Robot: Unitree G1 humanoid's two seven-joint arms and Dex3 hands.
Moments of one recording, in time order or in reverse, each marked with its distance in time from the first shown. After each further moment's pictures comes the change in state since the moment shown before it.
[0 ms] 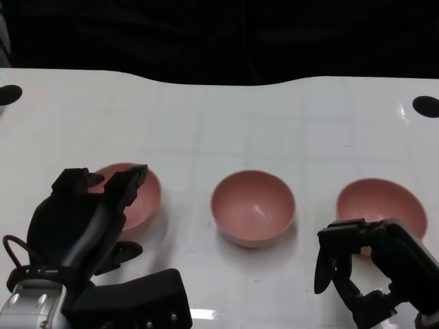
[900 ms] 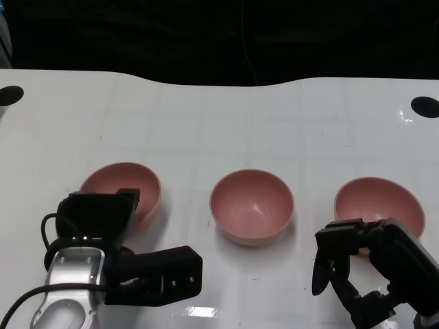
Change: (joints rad) left arm -0.309 -0.004 -0.221 0.532 0.086 0.195 -0.027; right arm 0.008 0.001 0.005 -0.027 -0.007 0.007 0.000
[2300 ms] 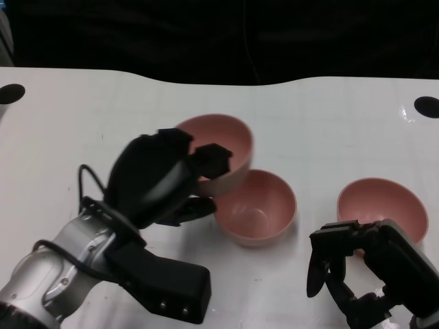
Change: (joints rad) left arm -0.161 0.109 -0.058 -0.014 -0.285 -0.751 0.438; right arm 0.017 0.003 0.016 -0.051 -0.005 0.050 0.002
